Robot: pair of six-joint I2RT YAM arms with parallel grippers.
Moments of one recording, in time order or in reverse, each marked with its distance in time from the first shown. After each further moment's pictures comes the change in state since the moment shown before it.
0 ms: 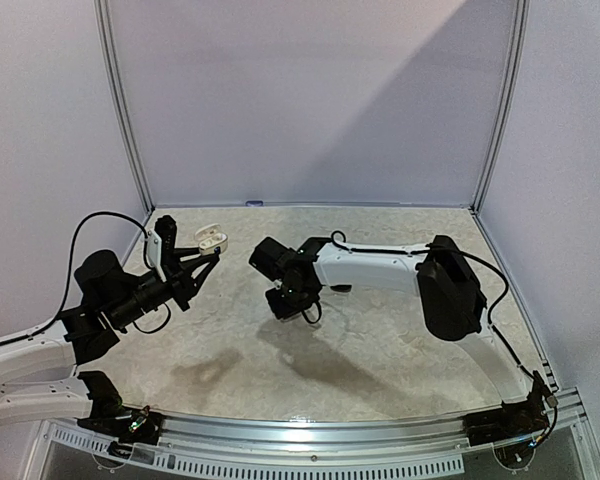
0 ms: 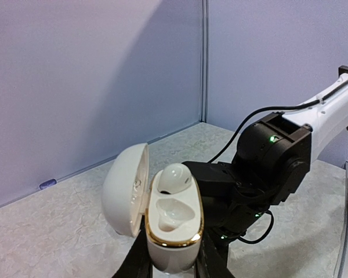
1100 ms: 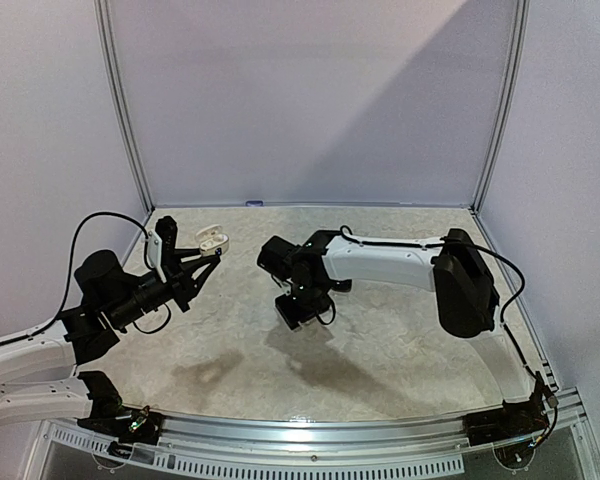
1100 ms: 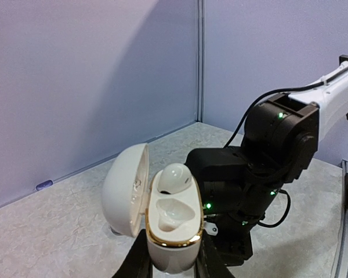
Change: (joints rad) left arm 0.000 0.000 0.000 0.000 0.021 0.000; right arm -0.008 -0.095 -0.077 -0.142 -0.089 -0.045
